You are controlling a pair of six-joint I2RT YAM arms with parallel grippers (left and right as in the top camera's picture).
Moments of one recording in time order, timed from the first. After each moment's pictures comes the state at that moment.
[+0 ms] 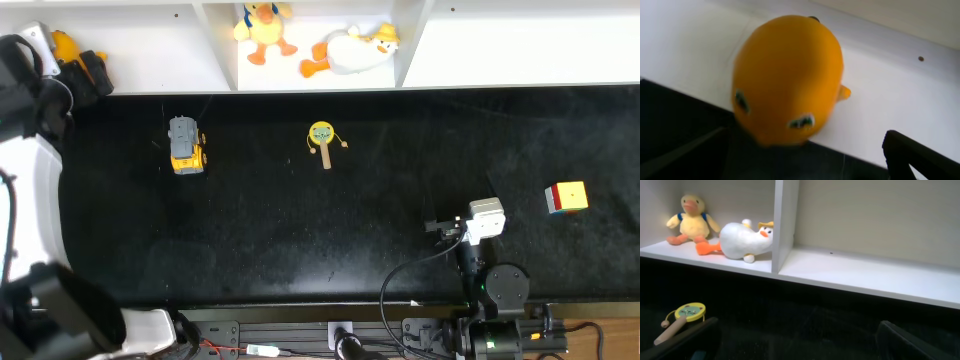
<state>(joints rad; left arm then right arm) 0.39 1.58 1.30 -0.41 0.11 -0.05 0.05 0.01 0.02 -0.01 -0.10 -0.09</state>
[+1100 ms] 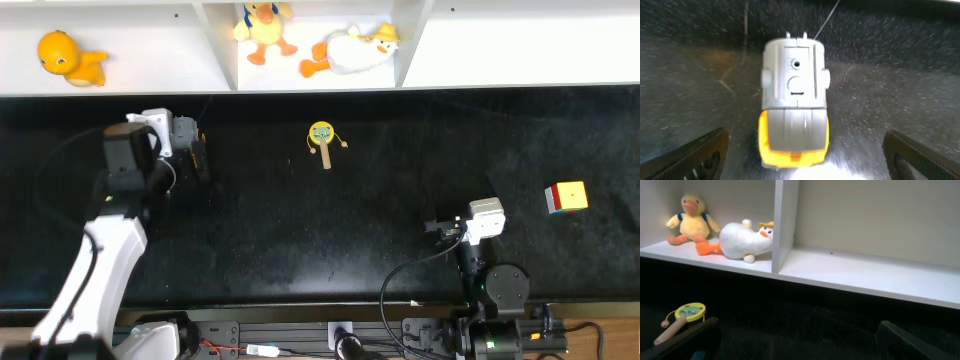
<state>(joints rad) 0.06 1.31 0.68 -0.24 0.09 -0.10 0.05 0.01 0.02 -0.01 -0.10 -0.09</state>
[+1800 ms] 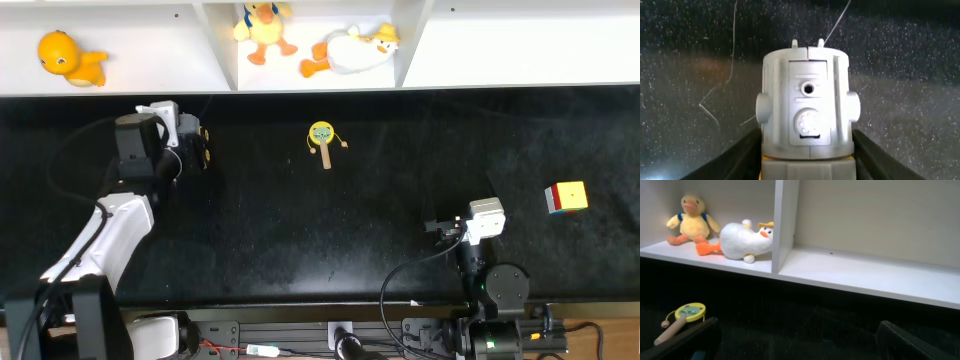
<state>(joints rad) 0.07 1.48 0.69 -0.07 0.09 -0.11 0.05 0.01 0.02 -0.01 -0.10 -0.09</state>
